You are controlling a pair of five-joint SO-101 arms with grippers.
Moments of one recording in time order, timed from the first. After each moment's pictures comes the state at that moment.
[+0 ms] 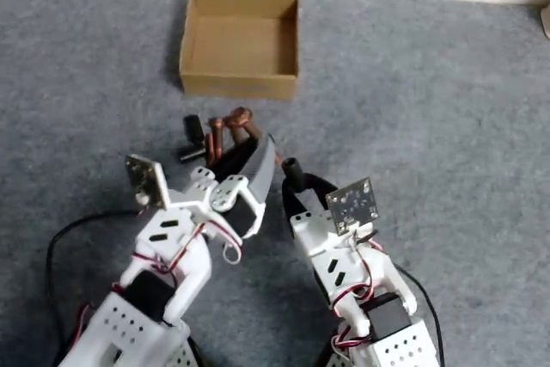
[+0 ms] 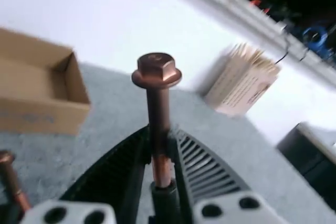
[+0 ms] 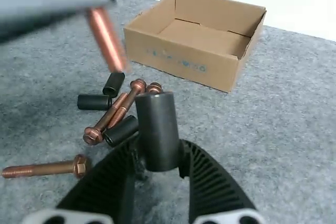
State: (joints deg) left arm 26.5 -79.9 85.4 5.3 36.6; right arm -28.4 -104.7 94.9 34.1 3.3
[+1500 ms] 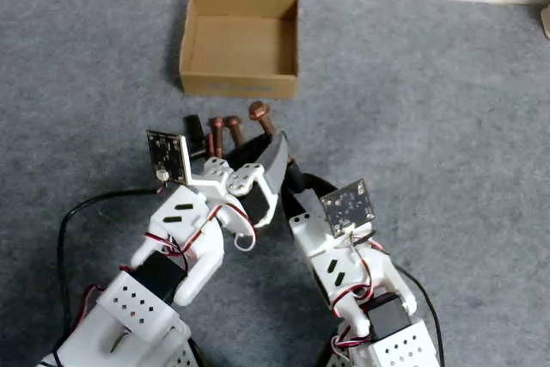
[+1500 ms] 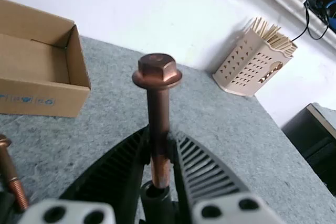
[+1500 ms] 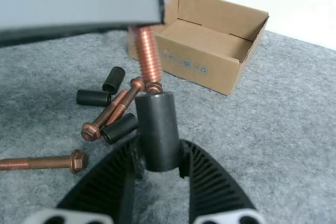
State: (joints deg) left arm 28.6 -68.2 76.2 7.5 36.7; right arm -28.6 -104.7 94.9 34.1 6.3
